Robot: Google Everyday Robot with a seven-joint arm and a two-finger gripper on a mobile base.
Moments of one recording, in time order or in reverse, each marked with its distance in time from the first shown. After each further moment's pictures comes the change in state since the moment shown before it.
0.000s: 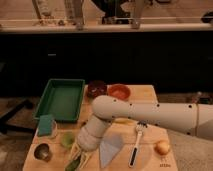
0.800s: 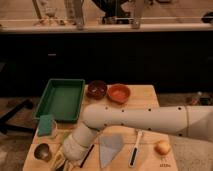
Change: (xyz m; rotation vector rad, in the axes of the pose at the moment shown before) arm -0.059 -0.031 0.040 0.062 -0.119 -0.067
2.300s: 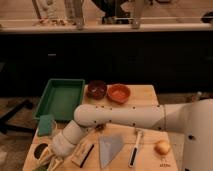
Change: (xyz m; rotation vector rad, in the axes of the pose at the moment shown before) arm 0.002 -0.049 0.030 0.063 -0.146 0.067
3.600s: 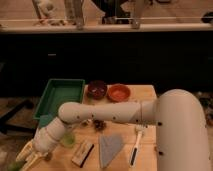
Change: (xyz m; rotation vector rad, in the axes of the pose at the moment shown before) arm -0.019 -0.069 0.041 0.025 -0.163 0.163
